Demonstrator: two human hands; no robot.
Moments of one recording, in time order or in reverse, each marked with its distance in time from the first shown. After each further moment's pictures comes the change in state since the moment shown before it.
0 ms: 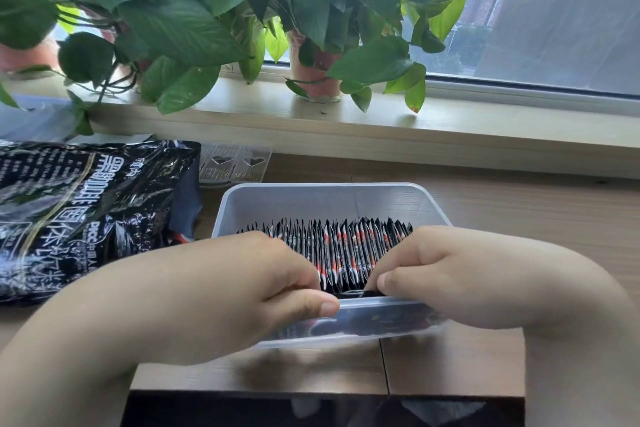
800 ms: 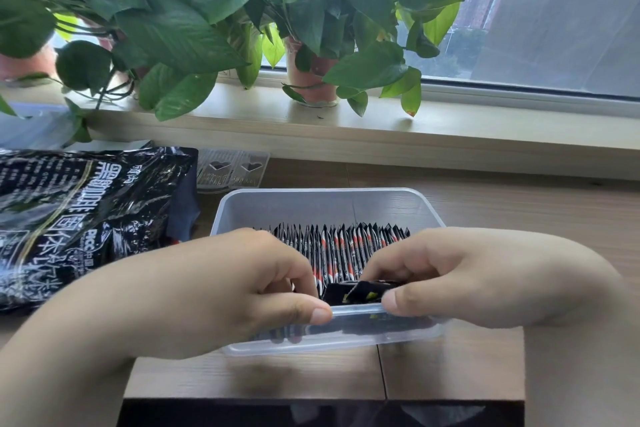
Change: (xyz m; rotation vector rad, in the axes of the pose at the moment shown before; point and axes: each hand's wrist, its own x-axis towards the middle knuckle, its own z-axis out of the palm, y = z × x) left_hand 0.002 -0.030 0.009 -0.400 -0.019 0.030; right_hand -0.003 0.017 -0.006 0.234 -0.105 -0.147
